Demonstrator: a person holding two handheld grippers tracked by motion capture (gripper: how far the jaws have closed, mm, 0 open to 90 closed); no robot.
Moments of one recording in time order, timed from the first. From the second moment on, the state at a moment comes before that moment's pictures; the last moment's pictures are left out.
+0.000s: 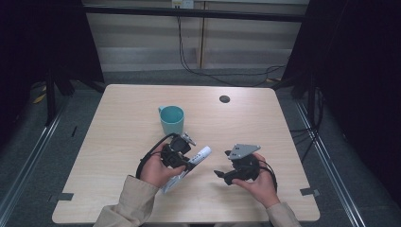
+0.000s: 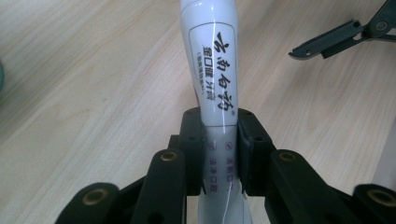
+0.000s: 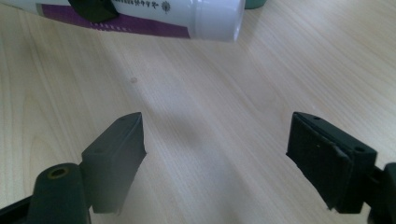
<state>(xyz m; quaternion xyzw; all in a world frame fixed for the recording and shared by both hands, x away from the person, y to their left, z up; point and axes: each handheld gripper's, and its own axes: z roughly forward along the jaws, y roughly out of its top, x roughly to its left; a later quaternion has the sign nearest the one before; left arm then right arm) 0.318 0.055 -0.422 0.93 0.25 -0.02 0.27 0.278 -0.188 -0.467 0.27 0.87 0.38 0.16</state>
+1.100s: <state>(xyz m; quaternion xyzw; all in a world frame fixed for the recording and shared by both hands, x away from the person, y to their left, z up) 0.319 0.040 -0.414 0.93 0.24 -0.02 0.29 0.285 -0.180 -0.451 0.27 0.86 0.40 0.15</state>
